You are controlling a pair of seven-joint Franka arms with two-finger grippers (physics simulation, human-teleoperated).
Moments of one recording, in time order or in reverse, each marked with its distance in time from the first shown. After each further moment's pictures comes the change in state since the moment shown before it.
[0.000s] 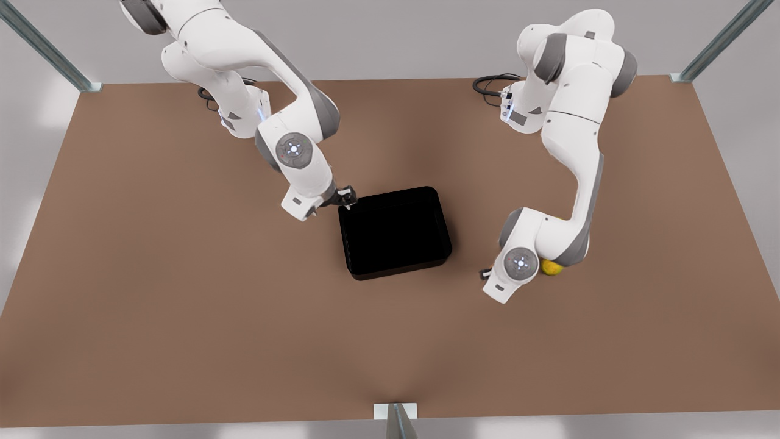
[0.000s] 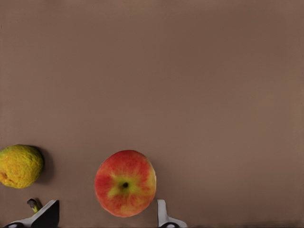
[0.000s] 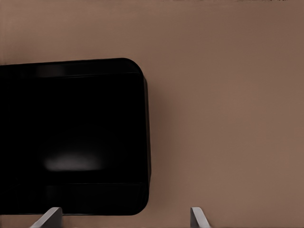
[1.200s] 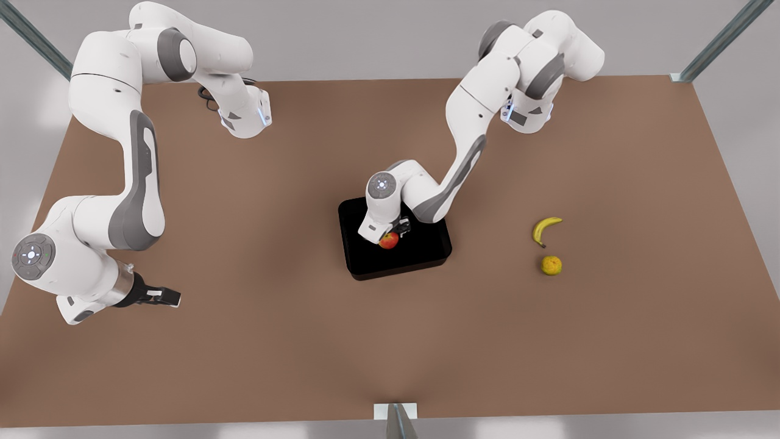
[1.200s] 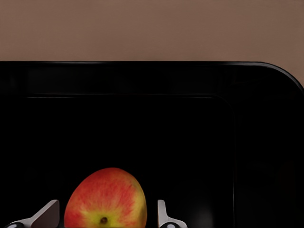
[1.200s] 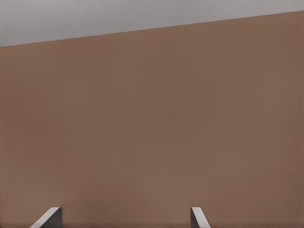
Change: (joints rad) left arm -0.507 0.141 -0.011 0.022 -0.018 0.355 -0.564; right arm -0.441 0.332 -0.217 0.643 -0.035 -0.288 -0.425
